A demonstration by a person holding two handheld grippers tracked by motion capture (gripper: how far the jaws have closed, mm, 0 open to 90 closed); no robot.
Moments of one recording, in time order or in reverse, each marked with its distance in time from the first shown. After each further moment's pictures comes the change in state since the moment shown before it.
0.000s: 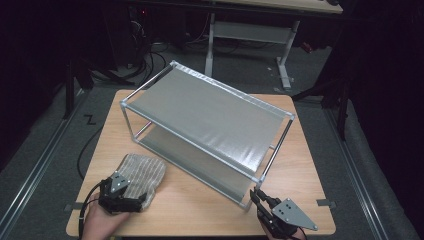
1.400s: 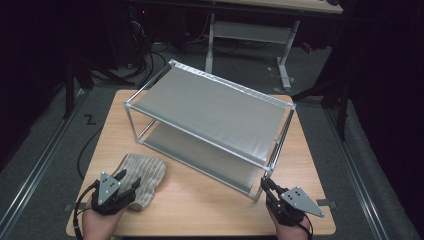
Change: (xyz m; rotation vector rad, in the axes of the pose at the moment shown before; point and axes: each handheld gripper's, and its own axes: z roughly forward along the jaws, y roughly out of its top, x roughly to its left) left arm -0.024 0.010 -0.049 -0.291 0.081 0.020; right arm -0.030 0.002 0.012 0.009 -0.110 0.063
